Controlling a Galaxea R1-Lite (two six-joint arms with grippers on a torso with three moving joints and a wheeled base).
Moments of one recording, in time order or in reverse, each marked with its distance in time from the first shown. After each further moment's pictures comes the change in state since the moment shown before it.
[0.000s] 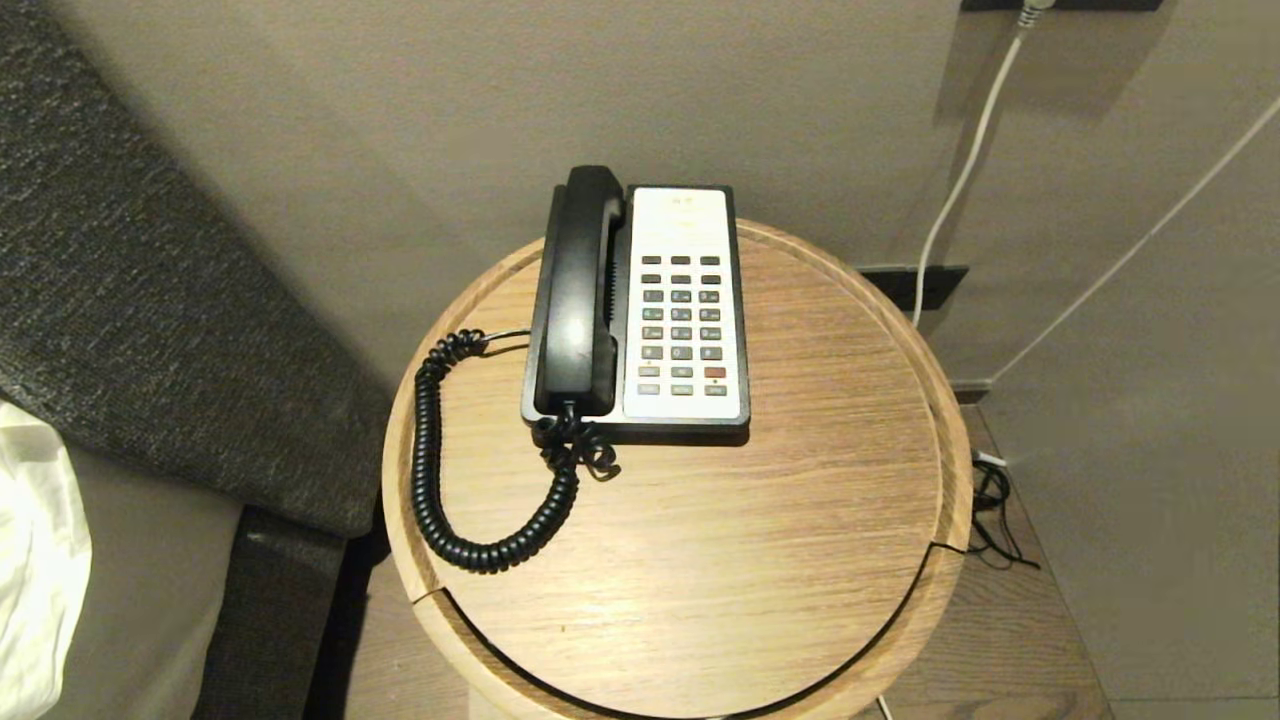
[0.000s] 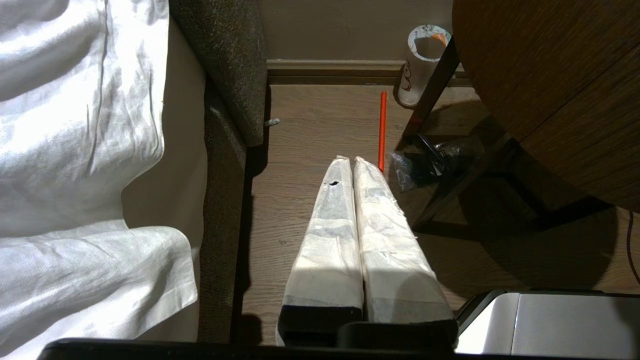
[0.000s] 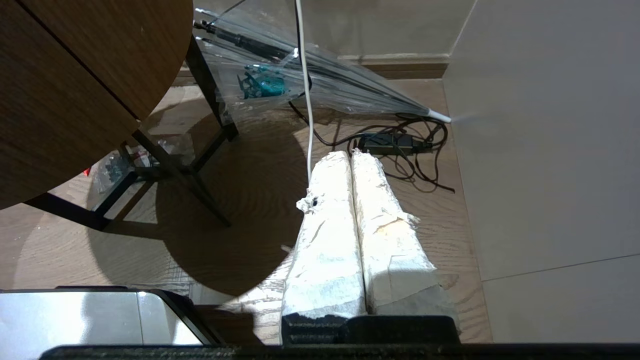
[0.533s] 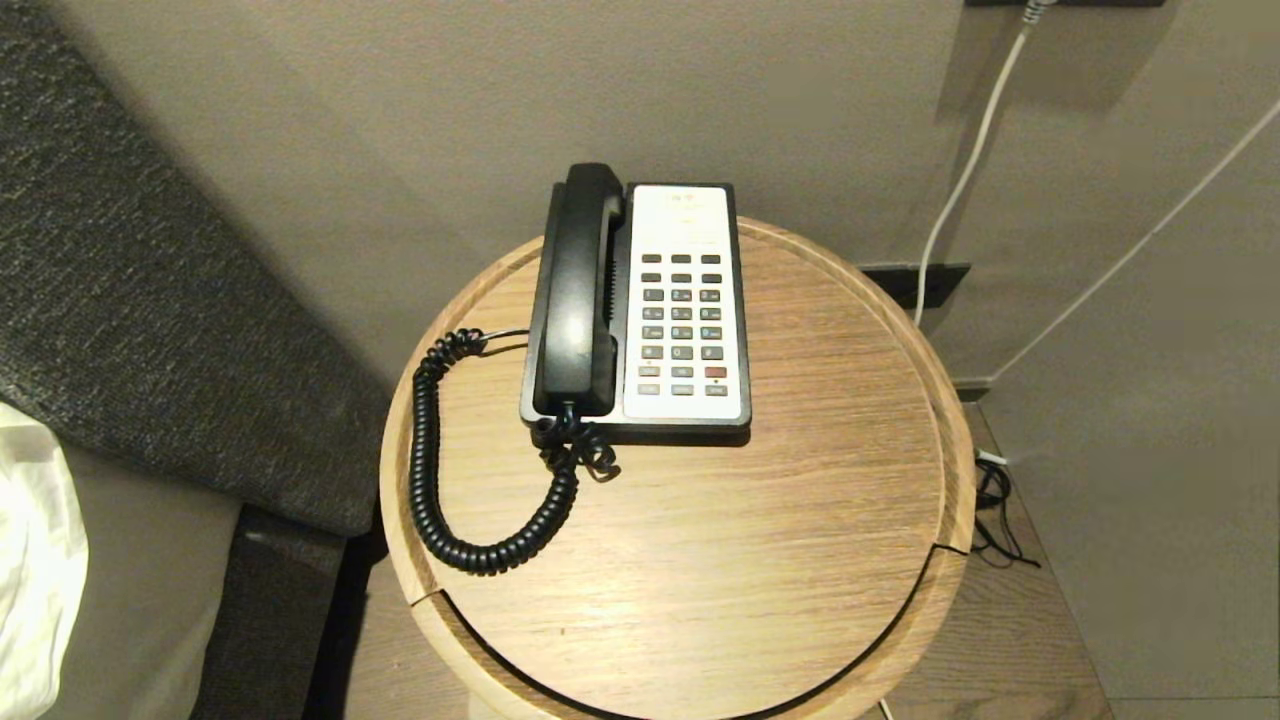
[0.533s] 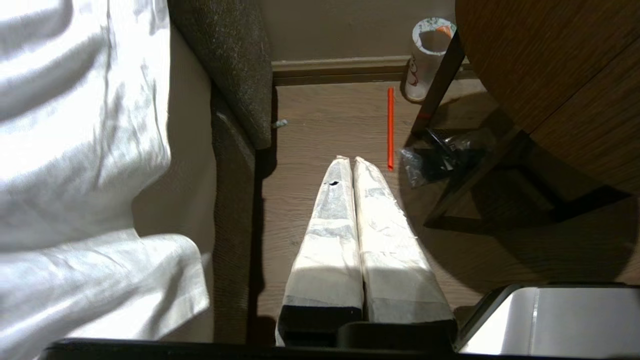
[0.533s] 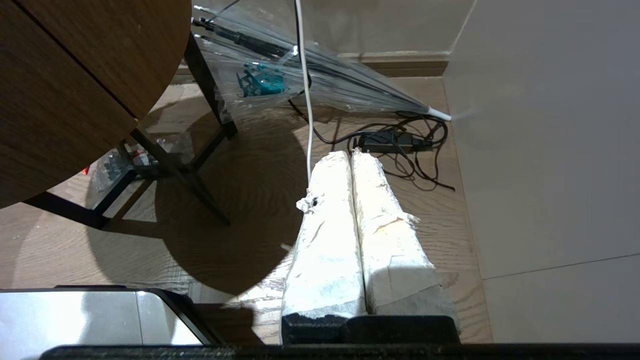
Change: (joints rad) left arm 0.000 0.000 -0.009 0.004 0.000 0.066; right arm 0.000 0.001 0.000 0.000 0.000 0.000
